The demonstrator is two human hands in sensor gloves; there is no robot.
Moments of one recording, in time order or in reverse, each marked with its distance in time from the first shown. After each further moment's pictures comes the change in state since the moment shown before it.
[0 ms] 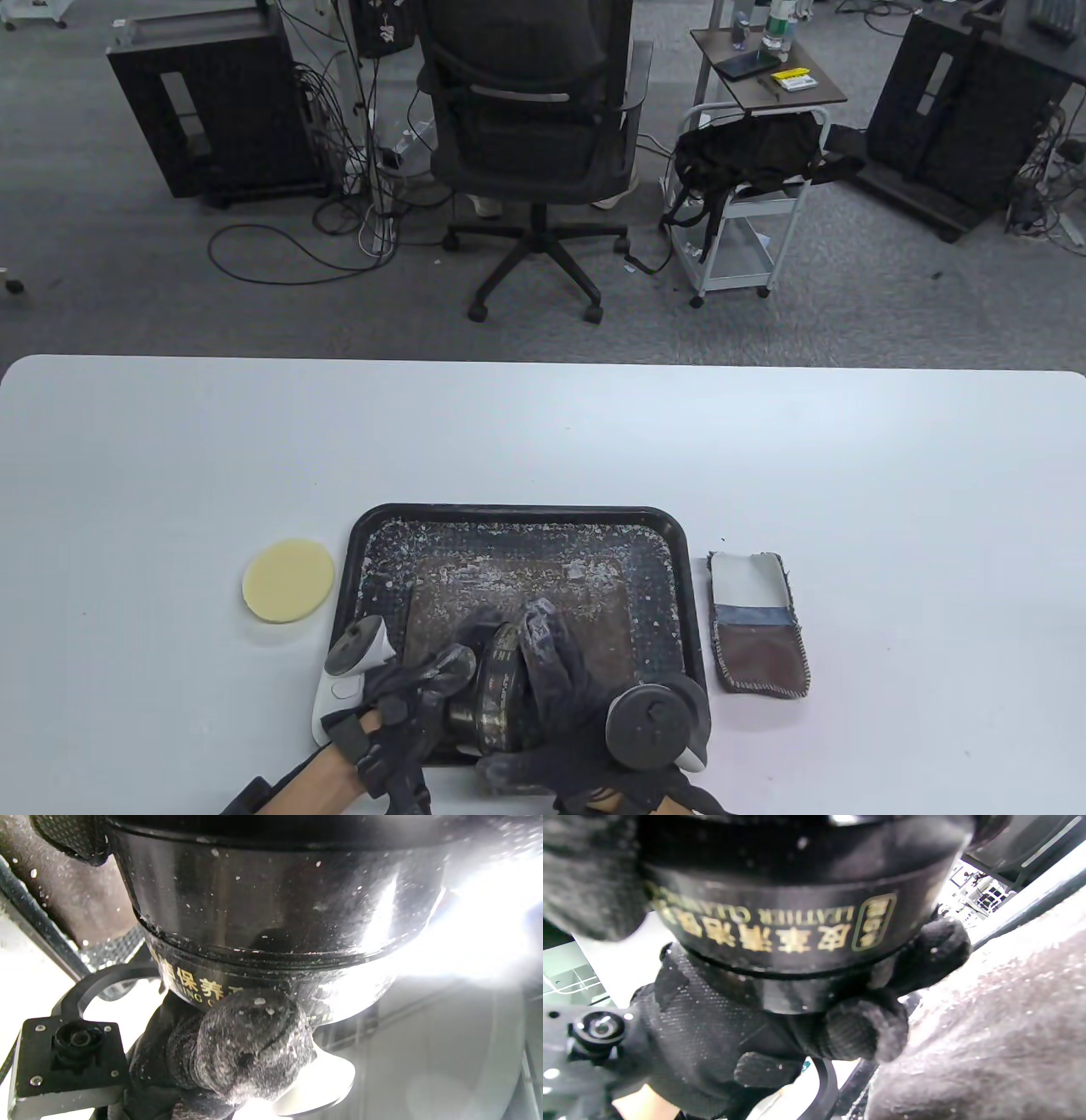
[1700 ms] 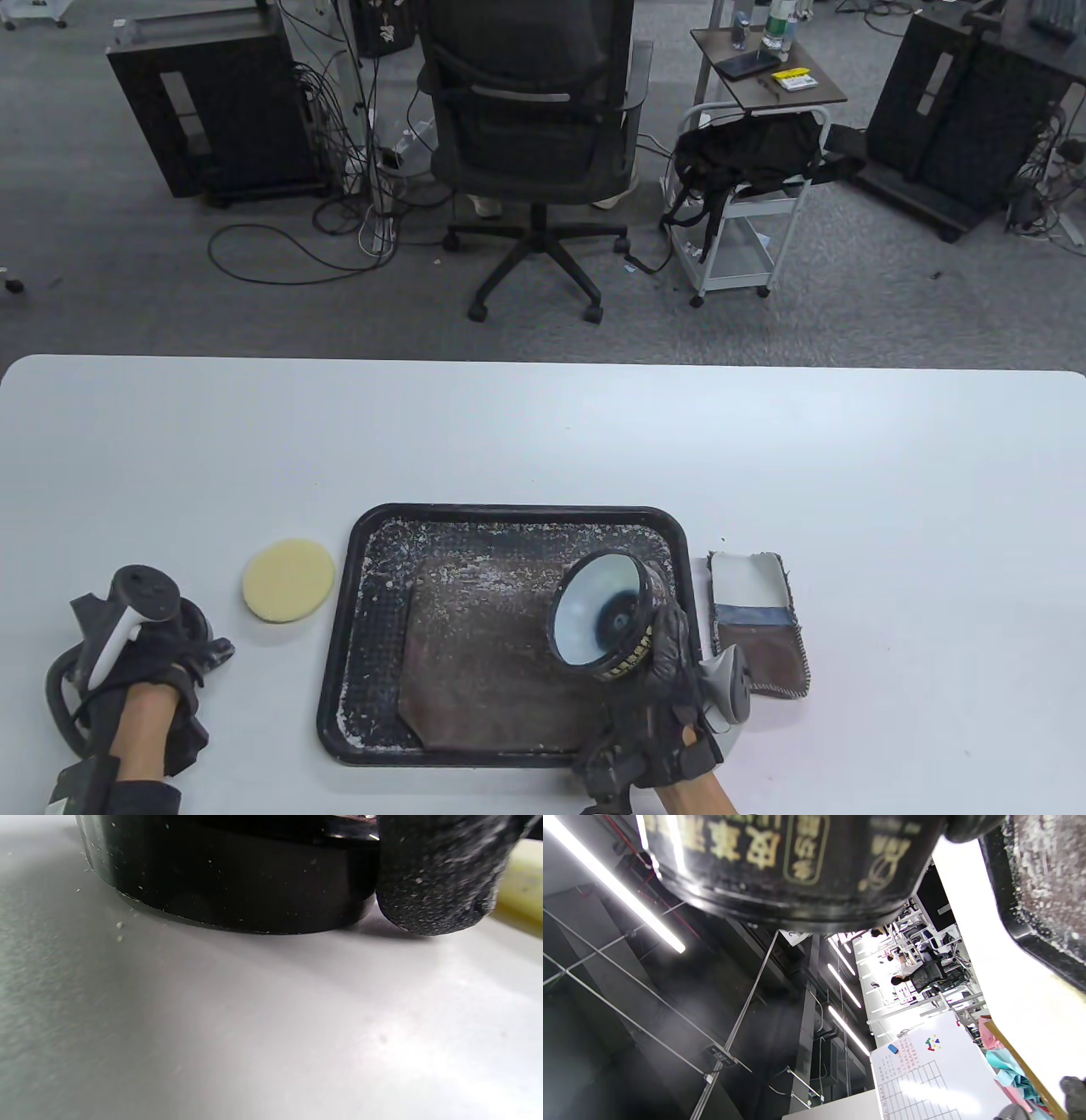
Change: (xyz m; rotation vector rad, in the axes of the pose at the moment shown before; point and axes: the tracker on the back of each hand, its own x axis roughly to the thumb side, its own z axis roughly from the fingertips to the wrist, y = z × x) left_hand 0.063 0.218 0.154 0.976 1.016 -1.143; right_hand -0.070 -0.025 0.023 -0.447 0.280 -1.172
